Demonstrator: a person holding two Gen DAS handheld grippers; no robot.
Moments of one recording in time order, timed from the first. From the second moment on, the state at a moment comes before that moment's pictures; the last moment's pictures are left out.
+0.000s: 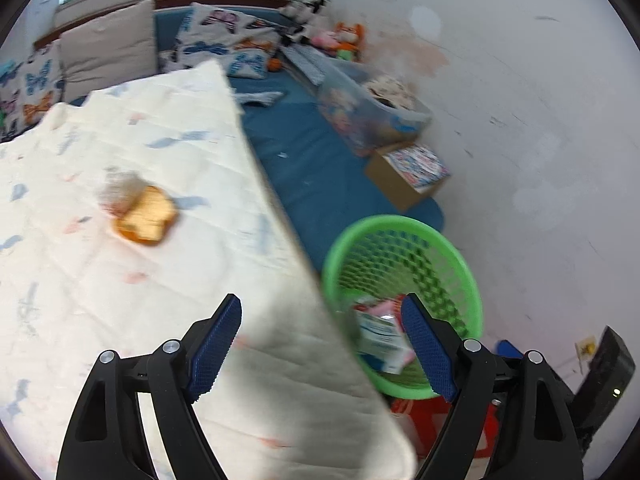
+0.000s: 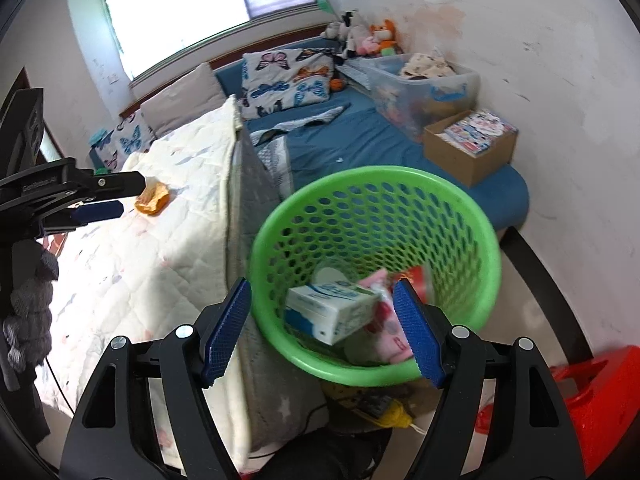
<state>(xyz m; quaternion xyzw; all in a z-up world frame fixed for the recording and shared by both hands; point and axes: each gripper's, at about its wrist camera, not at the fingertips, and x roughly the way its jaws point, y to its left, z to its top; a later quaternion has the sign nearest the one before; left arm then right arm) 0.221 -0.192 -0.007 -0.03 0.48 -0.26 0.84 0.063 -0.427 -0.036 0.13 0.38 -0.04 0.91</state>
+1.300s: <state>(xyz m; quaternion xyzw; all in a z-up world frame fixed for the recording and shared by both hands) 0.375 -0.079 -0.068 -0.08 0.49 -0.14 0.86 0.201 -0.287 -0.037 0.06 0.43 0.10 0.90</state>
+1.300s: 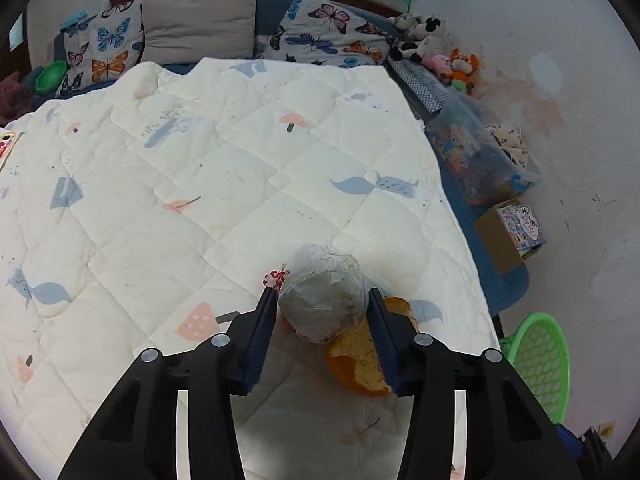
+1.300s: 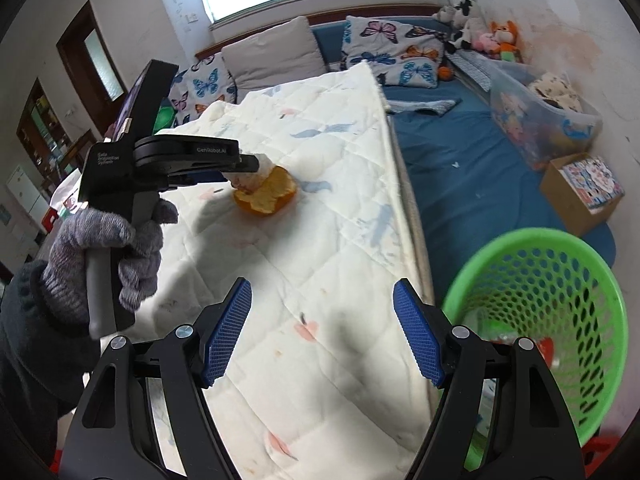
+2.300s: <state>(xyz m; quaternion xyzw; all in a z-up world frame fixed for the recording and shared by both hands) 0.330 0.017 -0.030 -0.10 0.45 -0.12 0.88 0.324 -0.202 -0.082 0.04 0.47 0.14 0.87</state>
